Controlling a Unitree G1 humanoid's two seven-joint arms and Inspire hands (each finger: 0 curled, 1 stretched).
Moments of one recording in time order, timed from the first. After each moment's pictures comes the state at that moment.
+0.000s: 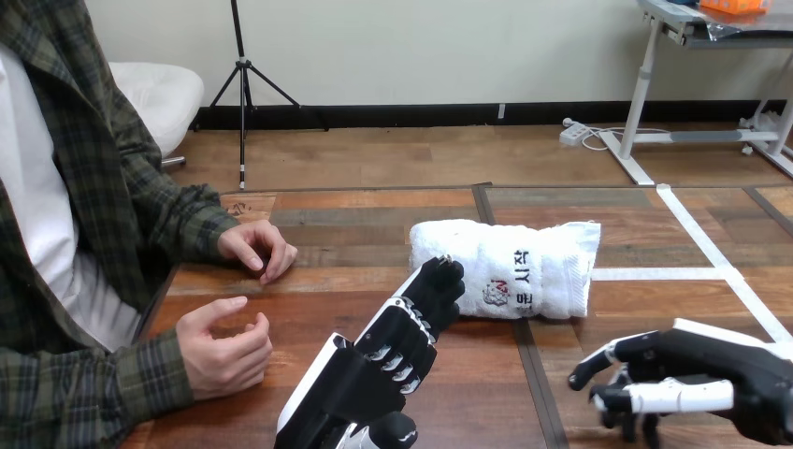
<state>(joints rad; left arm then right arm) 0.23 -0.05 -0.14 0.28 -0.42 -0.67 -0.86 0.01 -0.77 -0.08 0.12 0.08 0.14 0.87</state>
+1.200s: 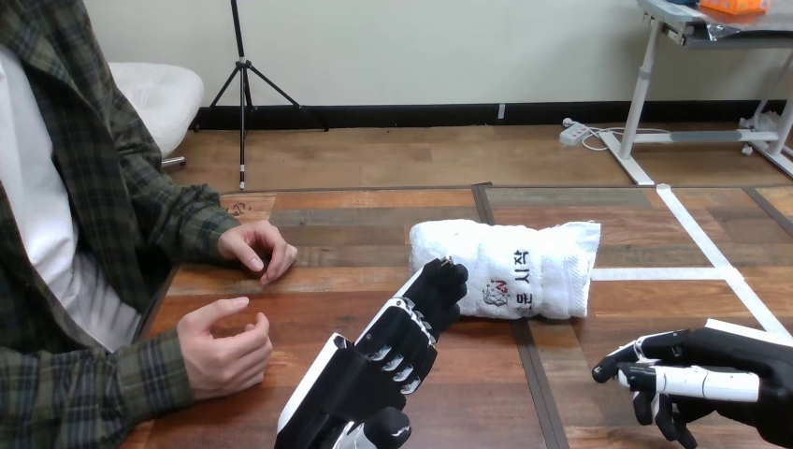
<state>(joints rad) 0.23 -0.05 -0.14 0.29 -0.42 -0.67 -0.86 0.01 -0.79 -0.13 0.12 0.14 0.29 0.87</state>
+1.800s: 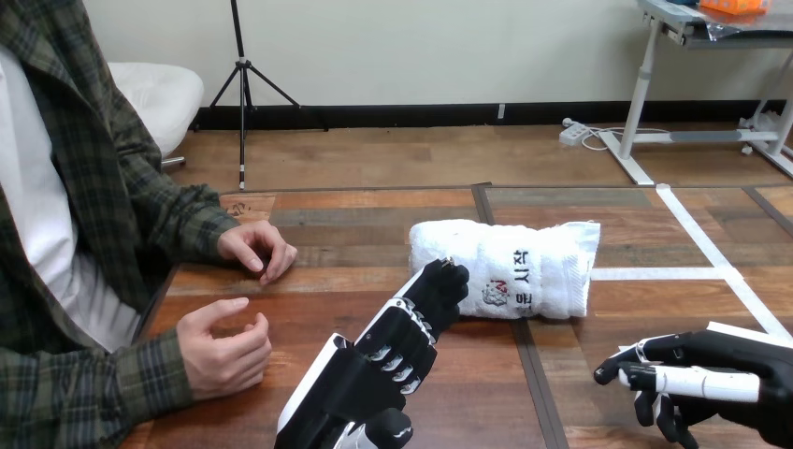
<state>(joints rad) 0.23 -0.05 -0.14 0.29 -0.42 -0.67 -0.86 0.00 -0.79 -0.13 0.12 0.13 0.33 0.87</state>
